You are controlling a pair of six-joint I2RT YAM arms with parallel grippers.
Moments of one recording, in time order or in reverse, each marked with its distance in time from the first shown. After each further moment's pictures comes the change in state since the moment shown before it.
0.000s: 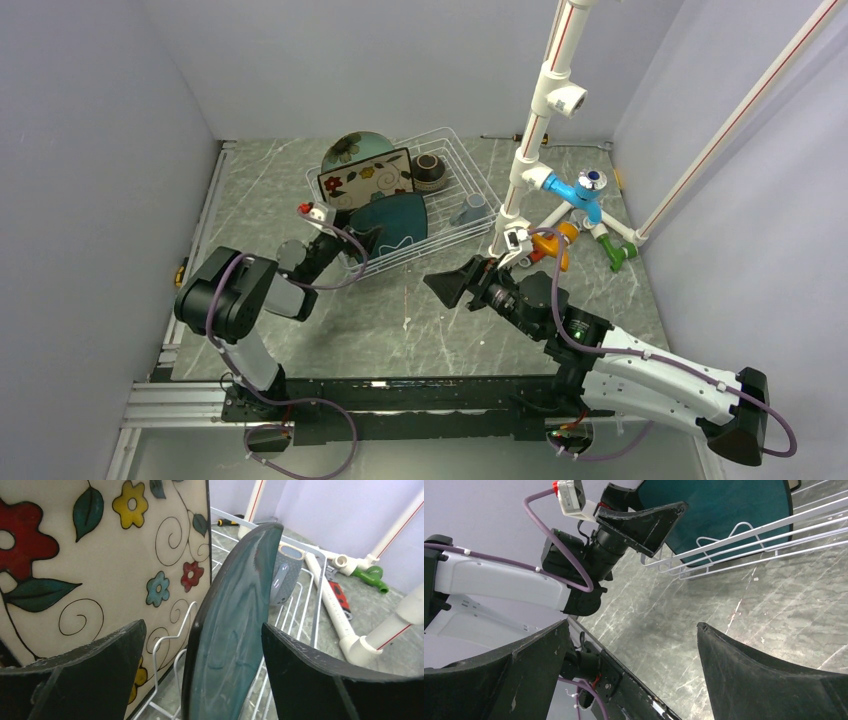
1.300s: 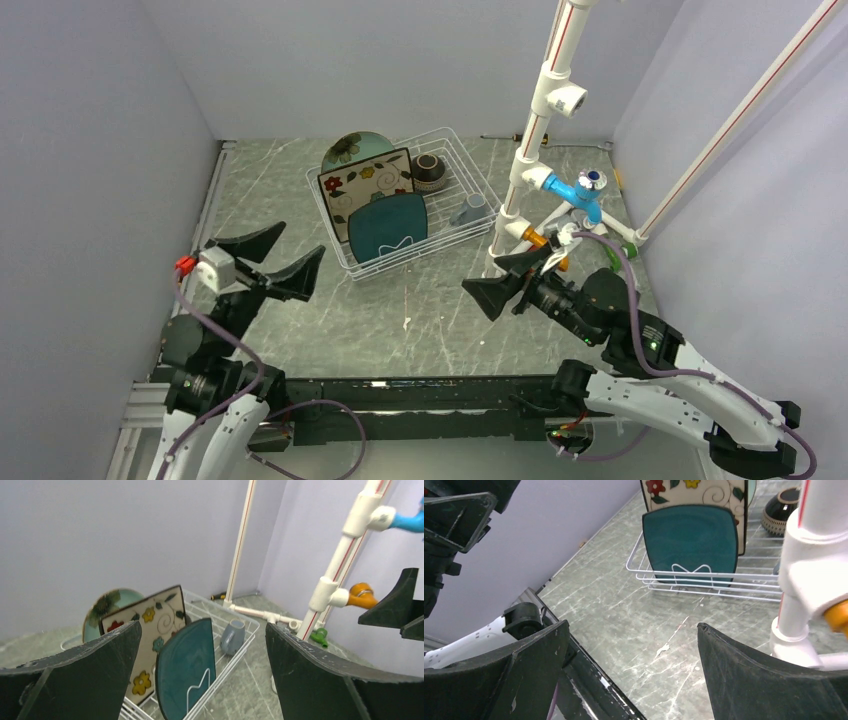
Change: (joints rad) left arm 0.003 -1.489 0.172 -1.468 -0.139 -0.013; right arm -0.002 -0.171 0.280 -0.437 -0.036 -0.386
